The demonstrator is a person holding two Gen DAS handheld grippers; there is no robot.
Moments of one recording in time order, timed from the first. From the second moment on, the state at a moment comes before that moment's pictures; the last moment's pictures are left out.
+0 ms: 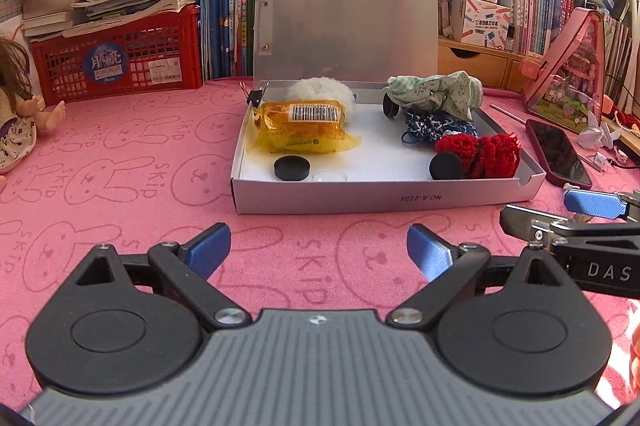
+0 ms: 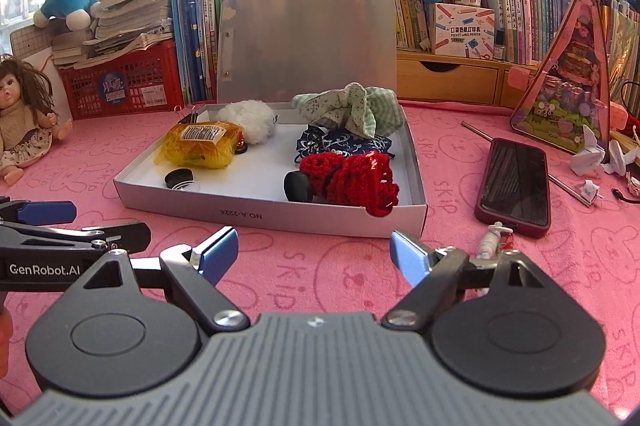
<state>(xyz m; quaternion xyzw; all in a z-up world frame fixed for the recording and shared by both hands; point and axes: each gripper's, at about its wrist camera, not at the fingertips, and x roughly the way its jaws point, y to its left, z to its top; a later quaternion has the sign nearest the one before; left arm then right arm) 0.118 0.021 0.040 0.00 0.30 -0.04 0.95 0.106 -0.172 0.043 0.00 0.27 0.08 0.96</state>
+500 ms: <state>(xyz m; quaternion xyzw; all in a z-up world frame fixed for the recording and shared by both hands) 0.100 0.030 0.009 0.01 0.35 -0.01 0.94 0.095 -0.163 0.014 -0.03 0.31 0.04 0.95</state>
